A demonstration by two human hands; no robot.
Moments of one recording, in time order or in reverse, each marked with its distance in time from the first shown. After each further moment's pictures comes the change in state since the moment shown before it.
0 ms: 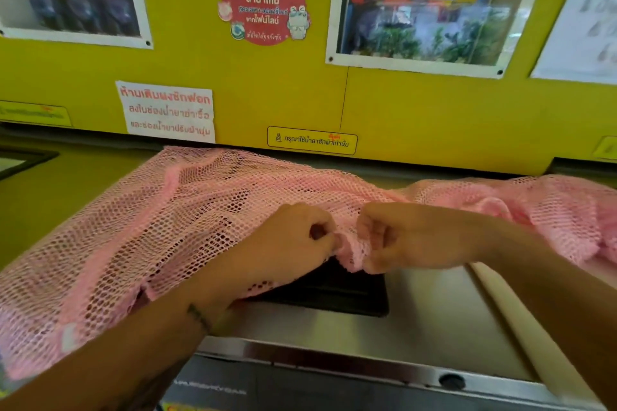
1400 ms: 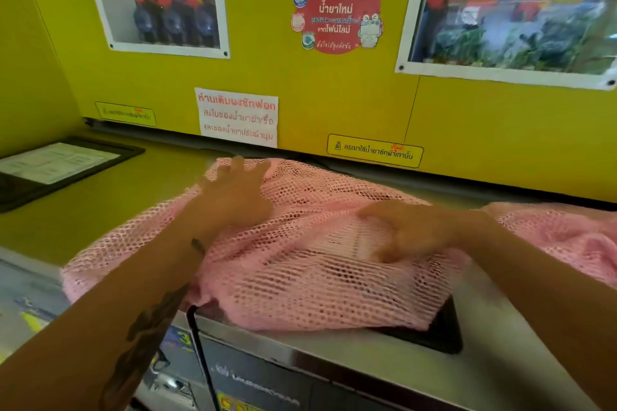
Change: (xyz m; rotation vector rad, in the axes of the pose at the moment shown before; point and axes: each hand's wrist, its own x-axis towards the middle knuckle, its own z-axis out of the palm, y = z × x) left_hand 0.007 -0.127 -0.104 0.592 0.064 -0.606; right_hand 0.107 -0.012 0.003 -0.297 -0.108 0.018
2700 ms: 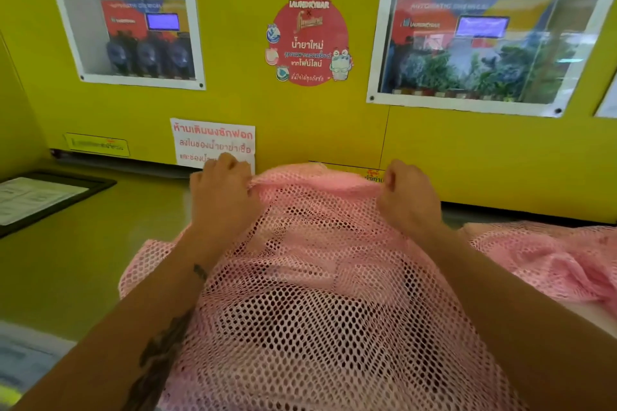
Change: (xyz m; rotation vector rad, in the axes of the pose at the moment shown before) left_hand 0.019 0.027 -0.013 -0.045 0.609 0.122; right_hand 0.031 0.021 -0.026 0.351 1.064 0.216
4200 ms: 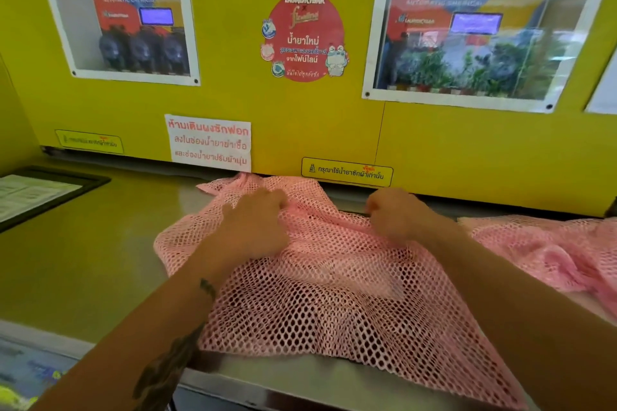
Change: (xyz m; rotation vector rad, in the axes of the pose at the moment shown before) left_hand -0.026 0.035 -0.001 -0.302 -0.586 -0.011; right_hand -0.007 0.000 -0.005 -0.303 -0.572 0.010
